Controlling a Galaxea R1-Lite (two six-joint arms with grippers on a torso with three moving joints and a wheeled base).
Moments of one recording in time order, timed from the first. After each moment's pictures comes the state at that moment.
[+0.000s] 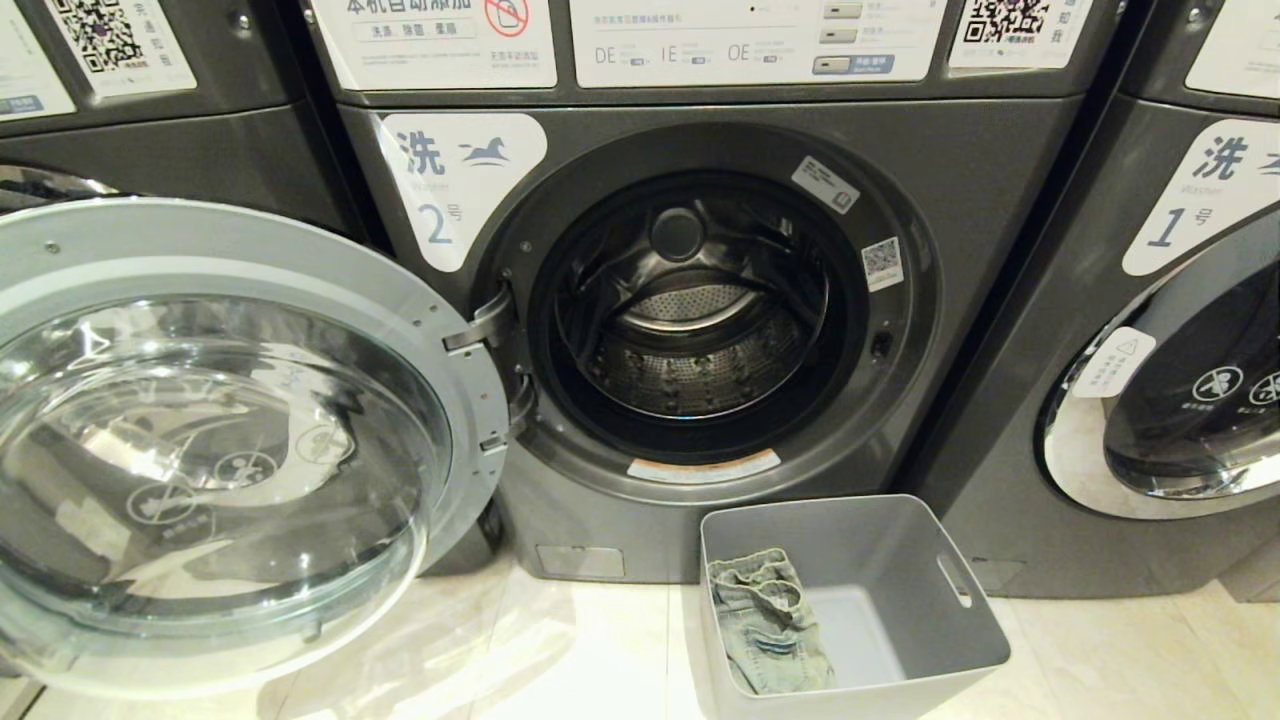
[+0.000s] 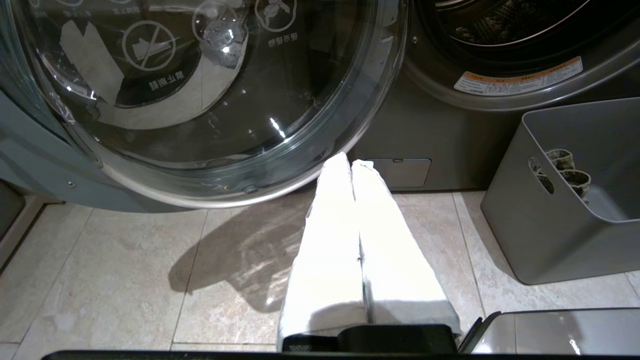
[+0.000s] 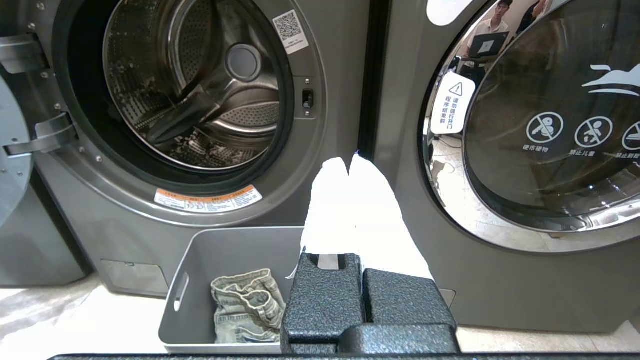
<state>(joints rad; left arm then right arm) 0.00 0.00 0.00 0.00 -0.01 0.06 0.00 0.00 0.00 -0.31 0.03 -0.02</state>
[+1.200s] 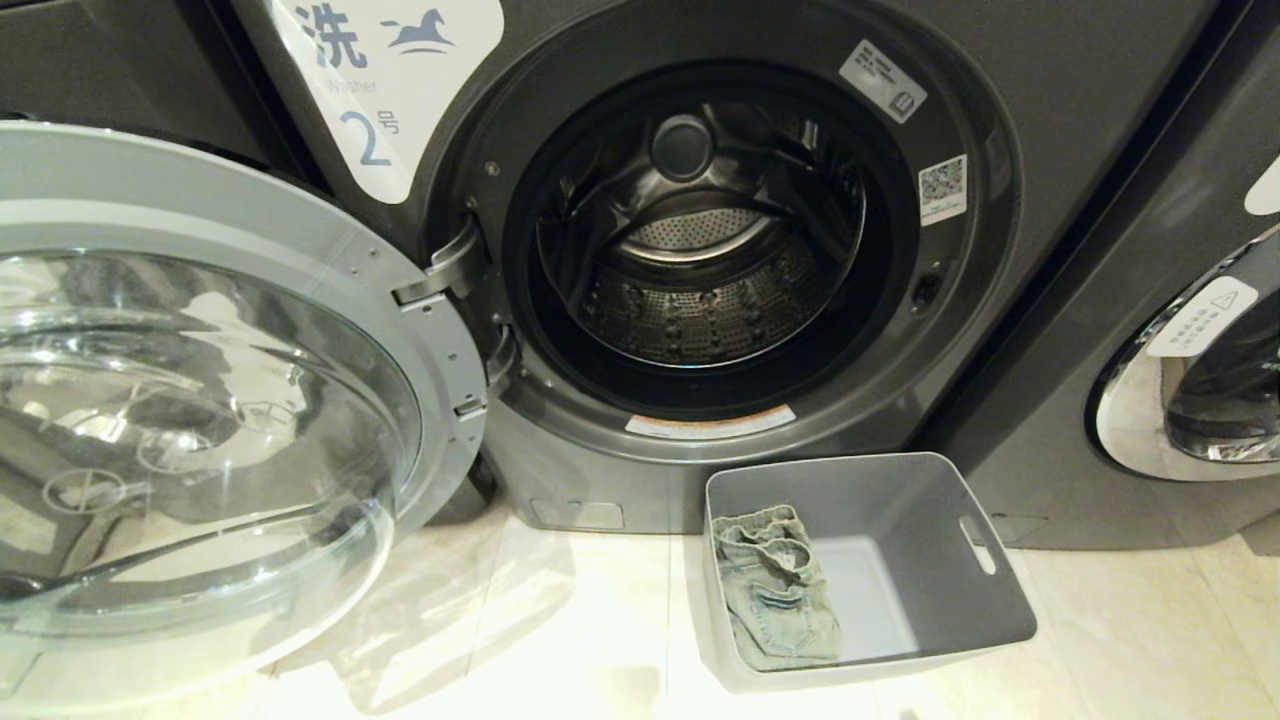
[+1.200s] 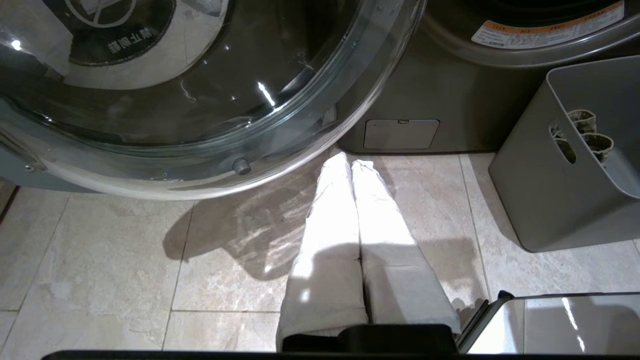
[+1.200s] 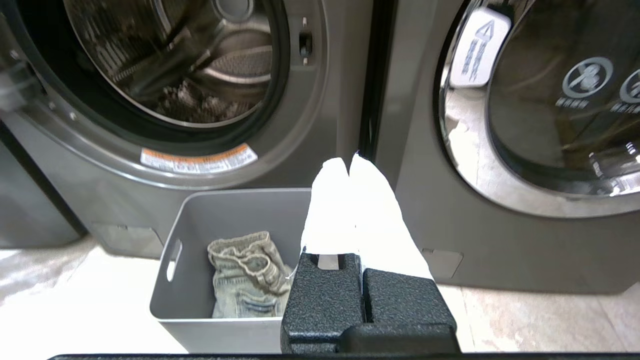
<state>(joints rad) 0.00 0.00 0.00 0.00 -0.01 0.06 0.00 0.00 0.00 -0.31 0.03 -0.02</state>
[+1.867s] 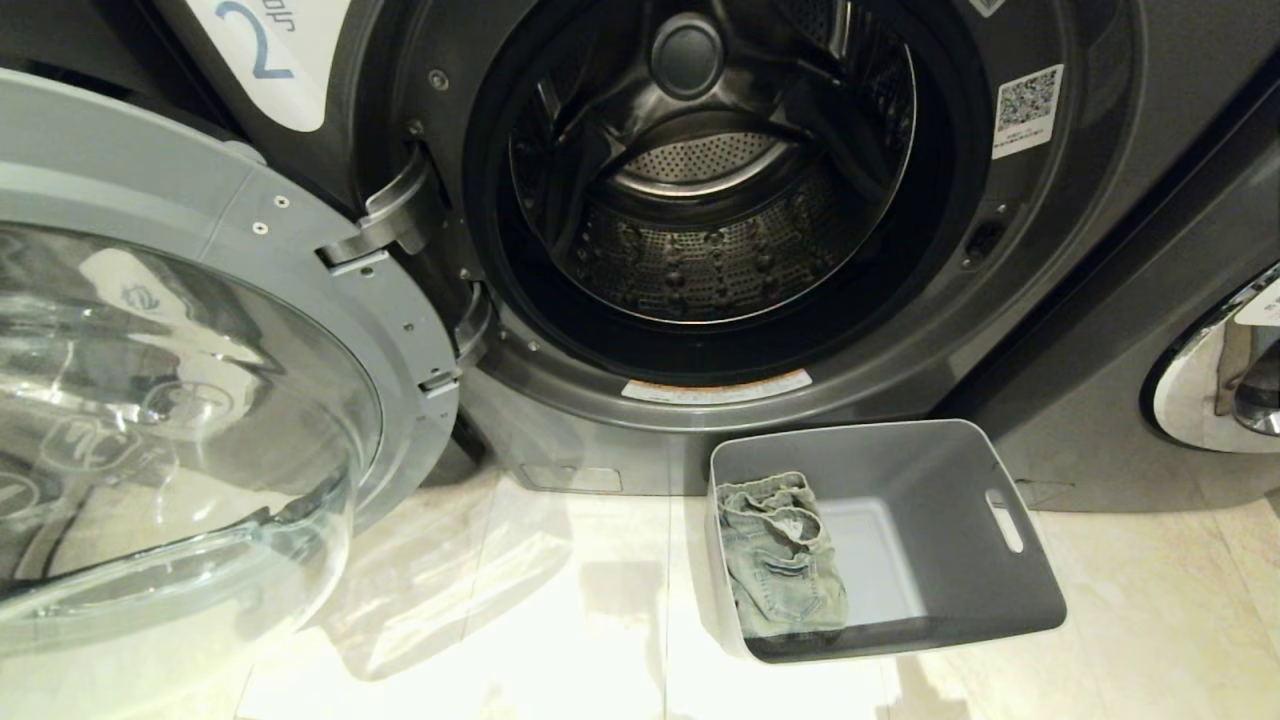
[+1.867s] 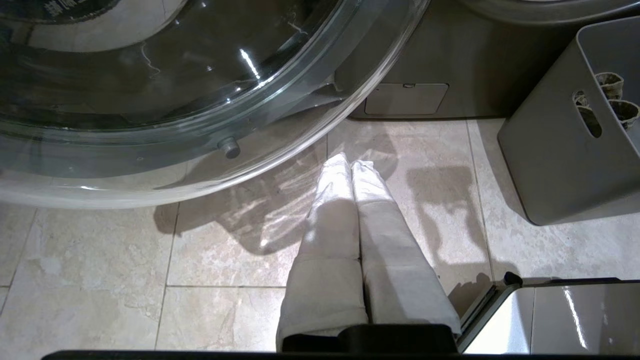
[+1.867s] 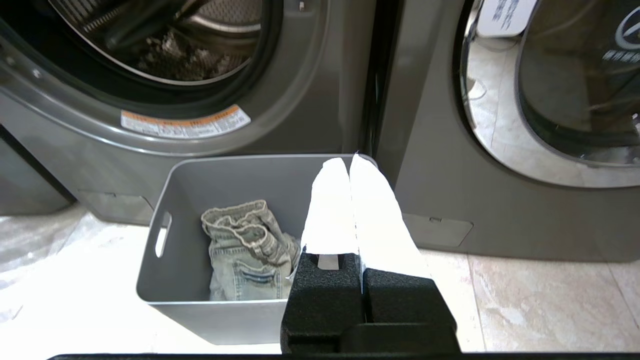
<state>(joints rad) 0.00 0.00 0.00 0.00 -0.01 0.06 0.00 0.00 0.00 -0.31 0.03 -0.02</state>
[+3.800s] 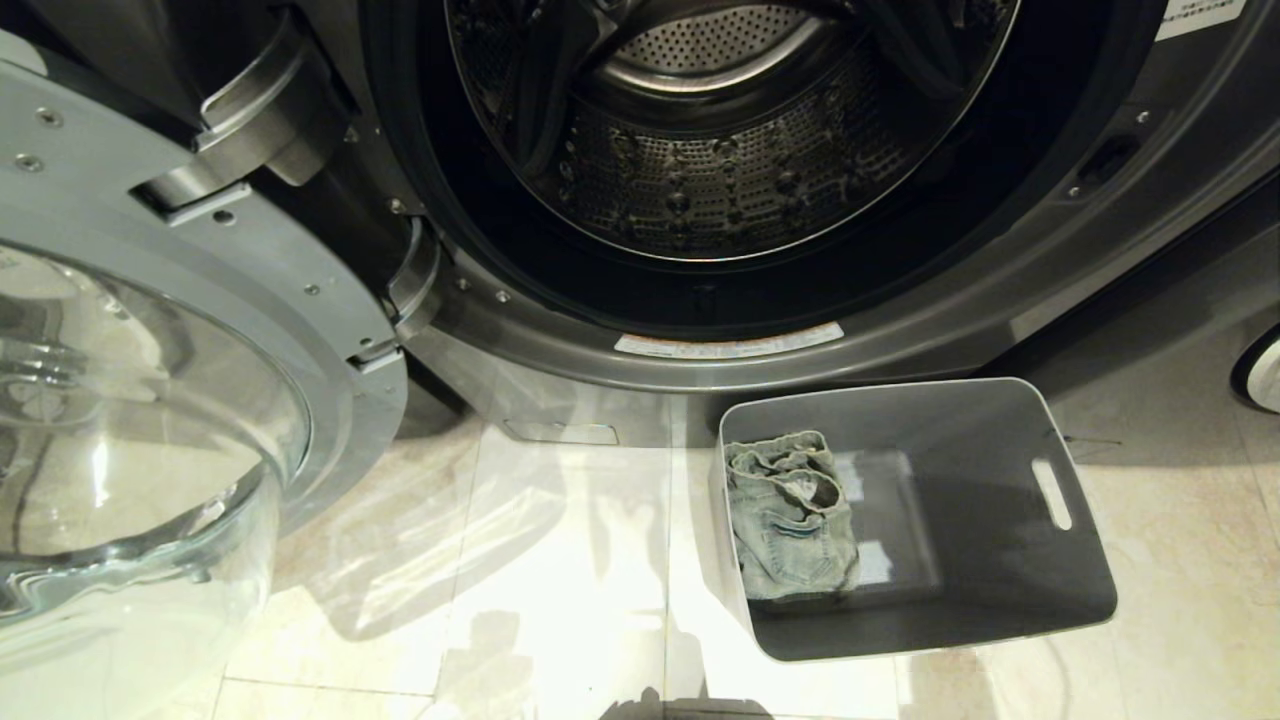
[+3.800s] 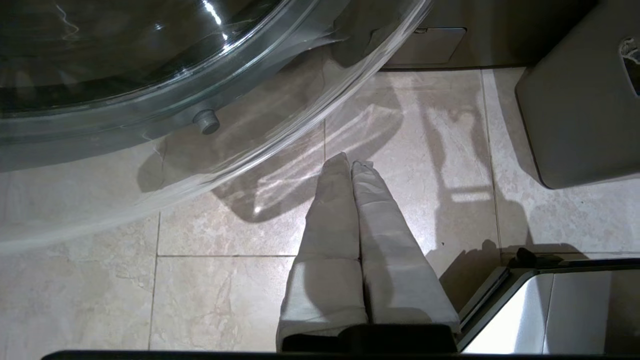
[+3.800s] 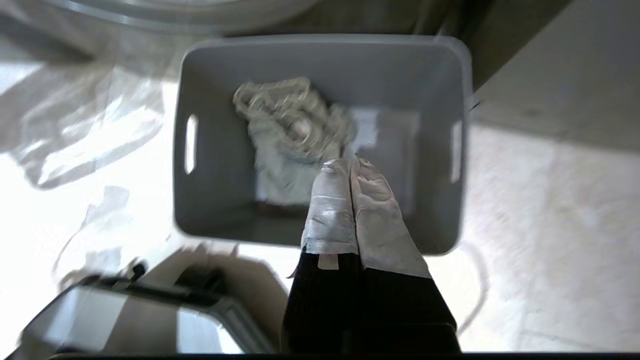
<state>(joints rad) 0.00 0.00 0.00 0.00 -0.02 0.07 0.01 0.74 -0.61 0.05 0.19 0.01</state>
